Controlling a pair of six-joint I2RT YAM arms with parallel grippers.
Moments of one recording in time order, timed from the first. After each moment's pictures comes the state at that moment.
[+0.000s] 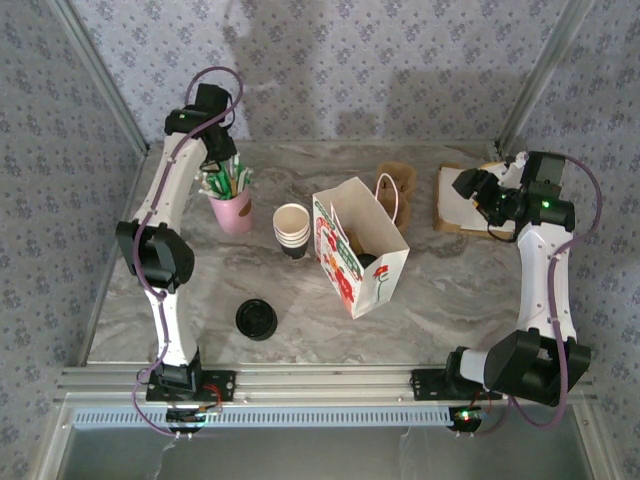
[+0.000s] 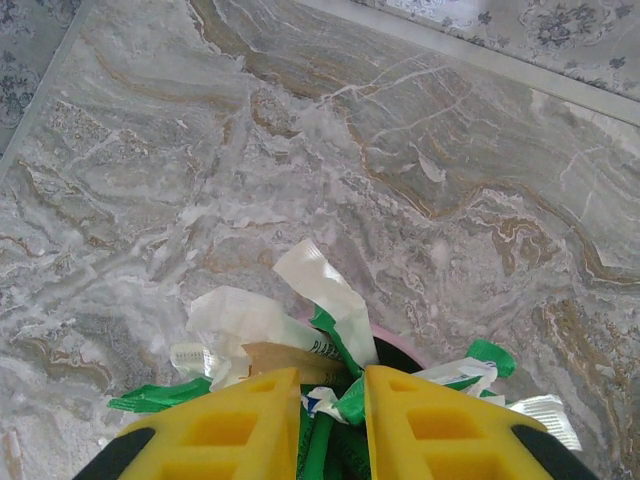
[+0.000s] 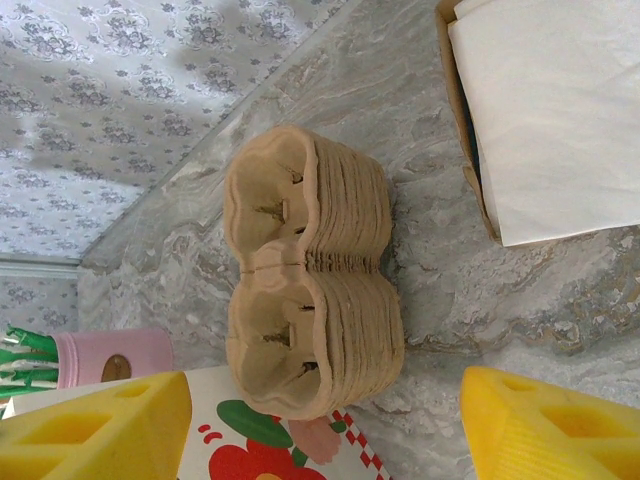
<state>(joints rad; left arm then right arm) -0.21 2.04 2.22 -1.18 -0.30 -0.50 -0.27 1.26 1.31 -0.83 -0.52 0.46</state>
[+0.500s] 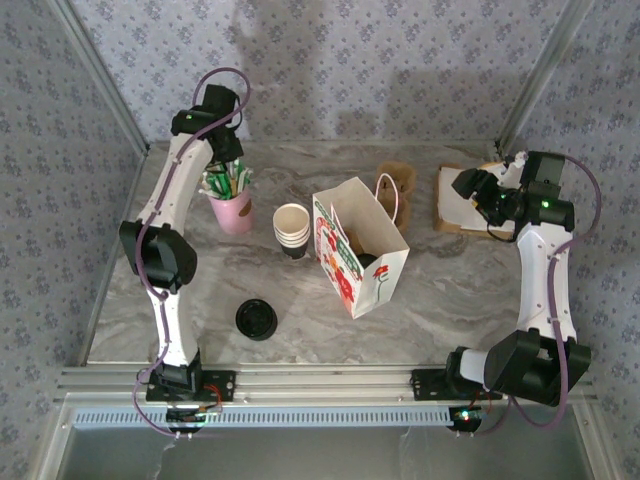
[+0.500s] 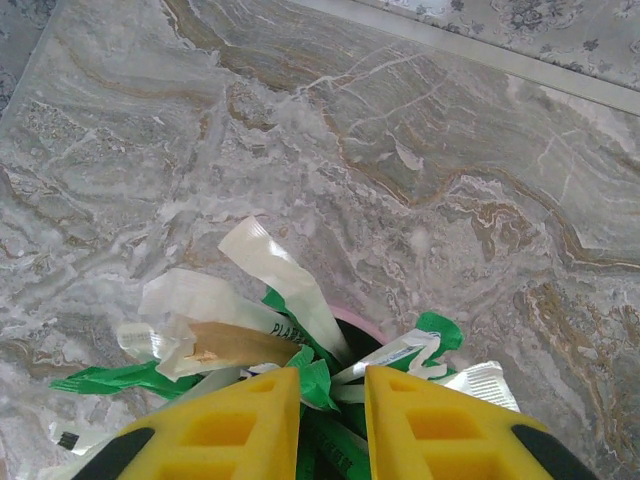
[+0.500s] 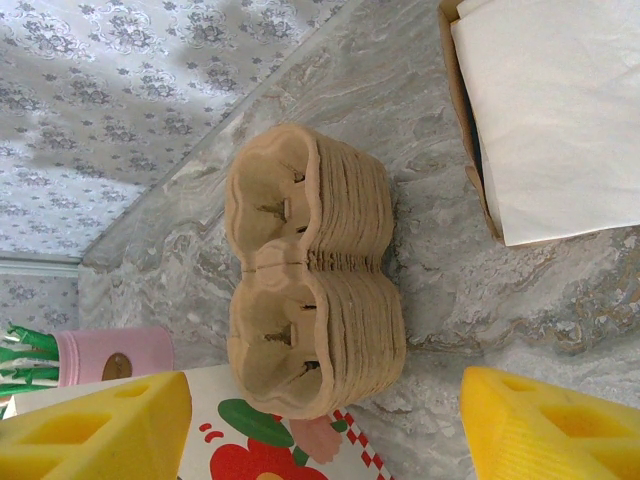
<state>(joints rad) -0.24 2.05 2.22 -1.18 -0.30 -0.50 -0.27 1.26 1.31 -0.83 -0.52 0.46</state>
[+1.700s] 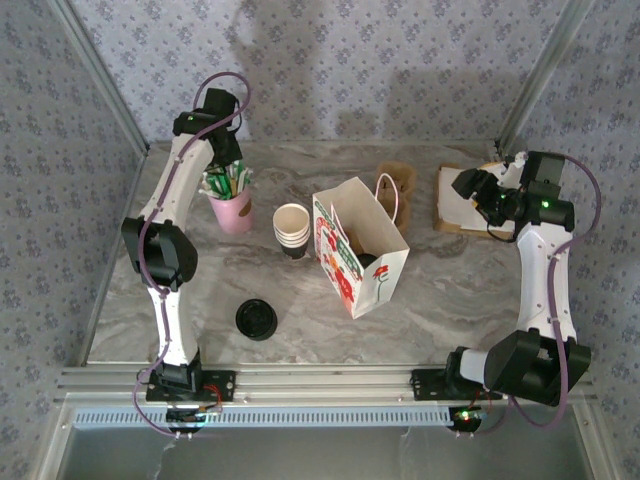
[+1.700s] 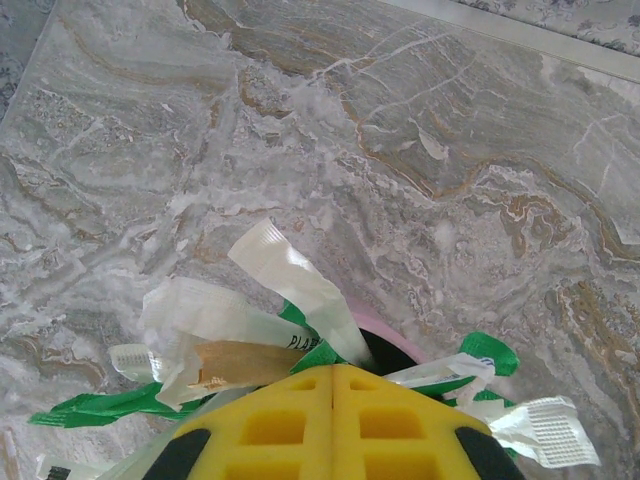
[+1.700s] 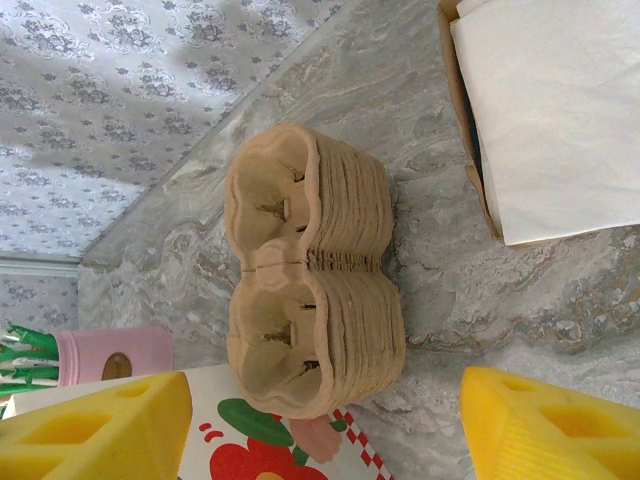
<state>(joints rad) -0.23 2.07 2.21 -1.18 -0.31 -0.49 -0.27 1.26 1.31 -0.83 -0.52 0.46</state>
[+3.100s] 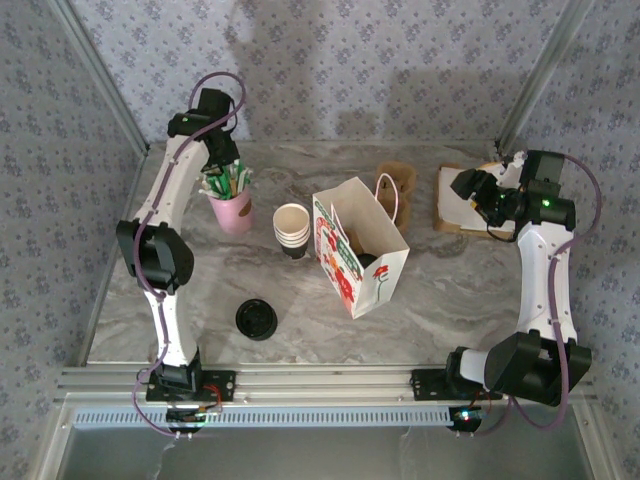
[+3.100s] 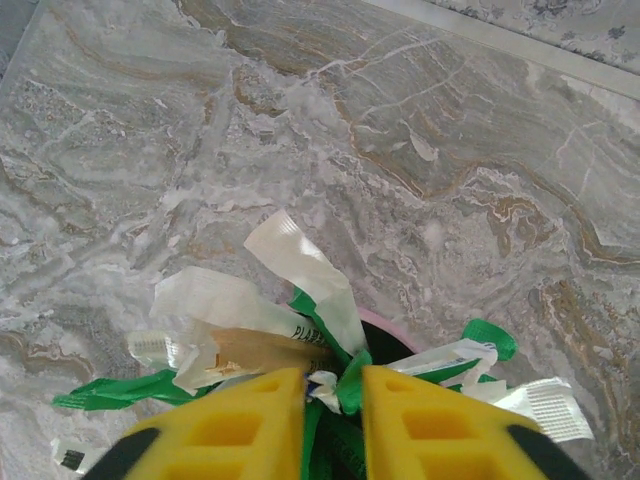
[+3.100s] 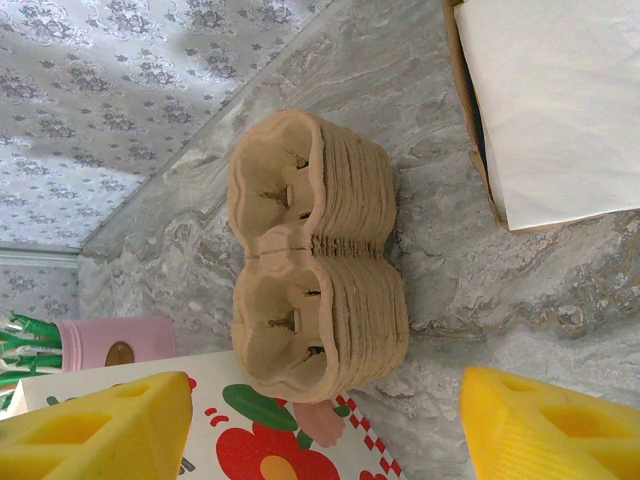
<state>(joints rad) -0.21 2.03 2.16 -1.15 -0.27 -0.50 -0.26 1.26 1.33 -0.87 -0.52 0.45</state>
